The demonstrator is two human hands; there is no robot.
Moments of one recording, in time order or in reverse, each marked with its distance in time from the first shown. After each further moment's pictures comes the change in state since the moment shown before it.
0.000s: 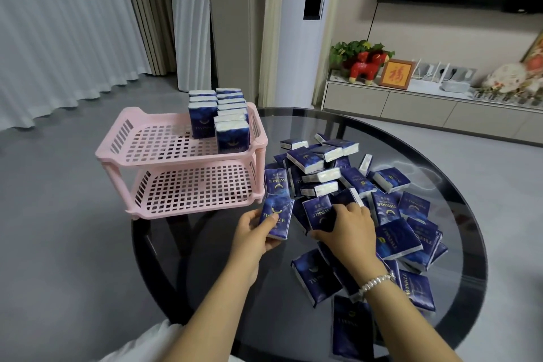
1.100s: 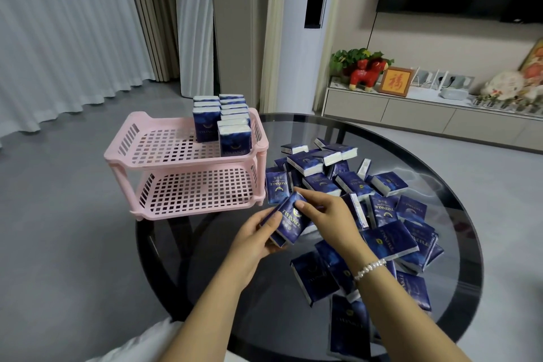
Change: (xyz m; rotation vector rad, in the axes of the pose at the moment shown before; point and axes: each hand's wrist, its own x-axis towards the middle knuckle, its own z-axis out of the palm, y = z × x) left_hand -0.021 0.014 -0.004 0.071 -0.231 0.038; right_hand 0.005 -0.024 -0.018 1.002 -0.117 -0.236
